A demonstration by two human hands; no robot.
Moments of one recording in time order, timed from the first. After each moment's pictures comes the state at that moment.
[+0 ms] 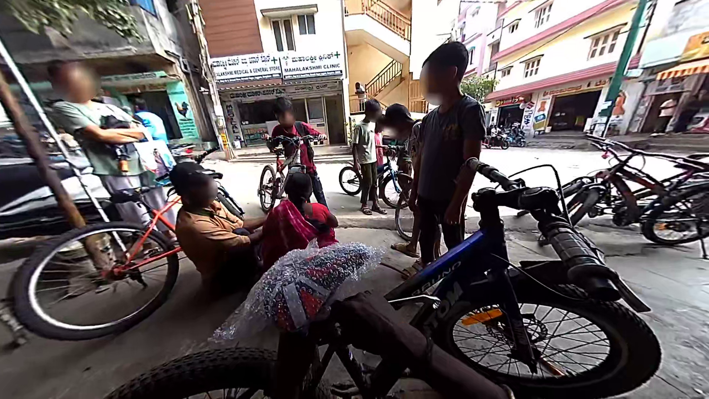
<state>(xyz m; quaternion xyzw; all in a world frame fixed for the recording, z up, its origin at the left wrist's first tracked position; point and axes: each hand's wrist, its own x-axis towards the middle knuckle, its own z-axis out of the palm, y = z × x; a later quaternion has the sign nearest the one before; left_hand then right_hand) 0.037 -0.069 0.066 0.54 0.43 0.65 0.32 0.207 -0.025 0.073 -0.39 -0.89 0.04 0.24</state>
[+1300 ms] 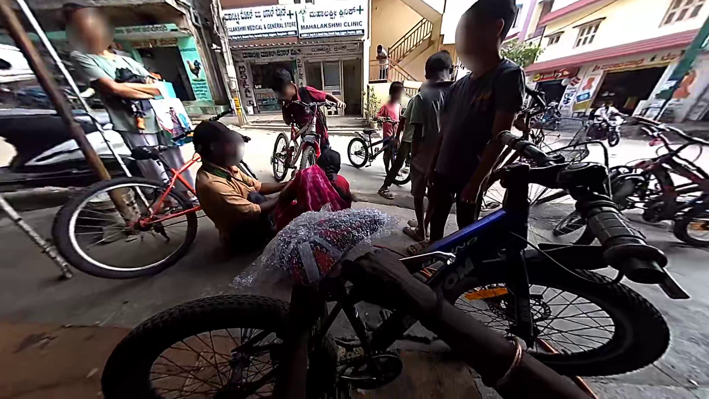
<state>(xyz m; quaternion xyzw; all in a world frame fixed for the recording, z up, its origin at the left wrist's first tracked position) 0.035 -0.043 0.030 0.54 0.41 0.68 0.29 0.210 -0.025 0.087 -0.39 -0.90 -0.03 0.16</state>
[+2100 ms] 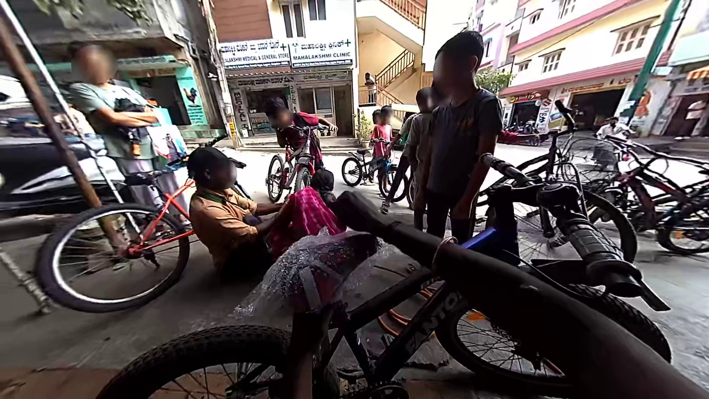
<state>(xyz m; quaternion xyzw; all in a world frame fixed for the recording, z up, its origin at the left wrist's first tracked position) 0.020 -0.014 0.015 0.56 0.44 0.64 0.30 0.189 0.111 0.207 -0.46 -0.84 0.01 0.29</state>
